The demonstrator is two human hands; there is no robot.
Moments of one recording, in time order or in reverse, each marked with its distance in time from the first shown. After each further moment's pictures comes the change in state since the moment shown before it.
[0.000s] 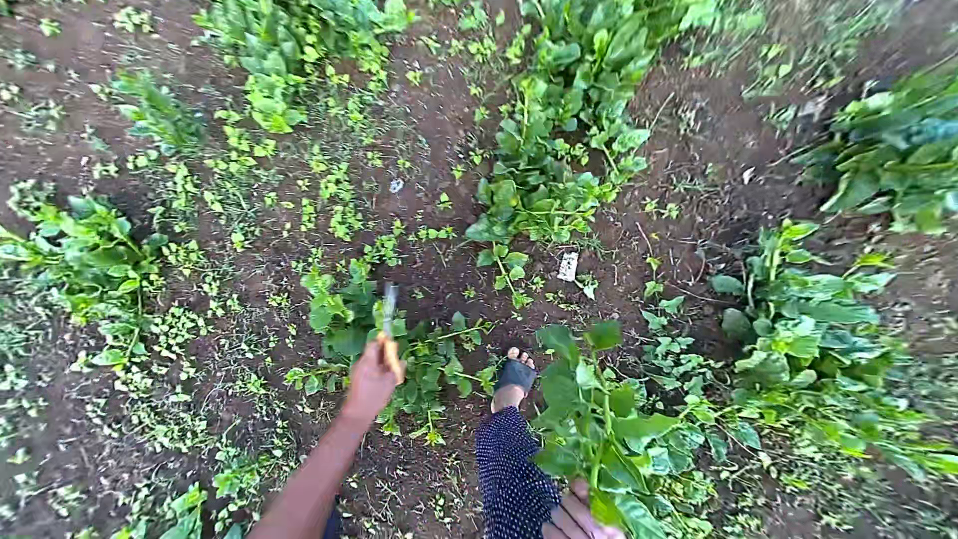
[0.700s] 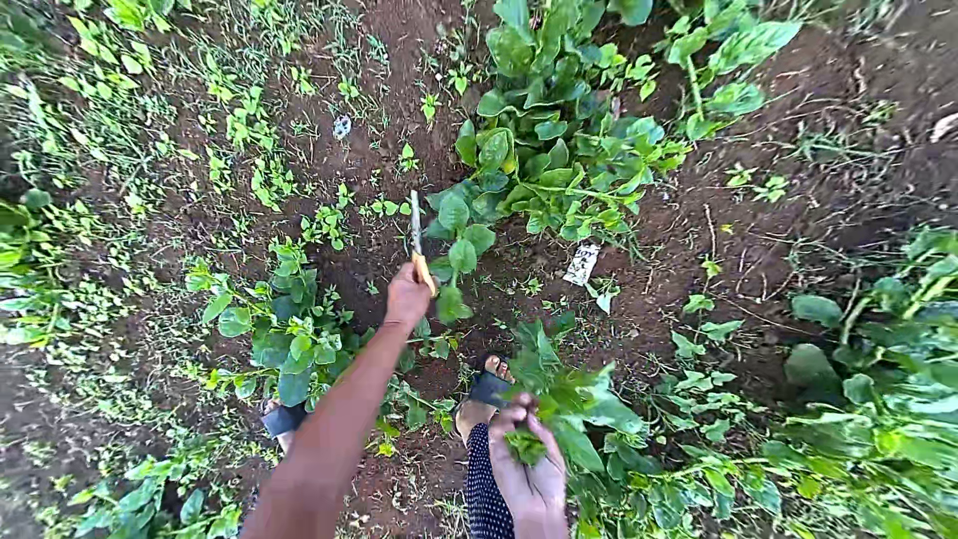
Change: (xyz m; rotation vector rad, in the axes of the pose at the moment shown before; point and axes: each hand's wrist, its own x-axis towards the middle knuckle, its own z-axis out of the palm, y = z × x) left_hand 0.245 0.080 0.172 -0.133 0.040 -0.142; right_hand 0.210 -0.081 -0.051 0.196 0.394 -0.097
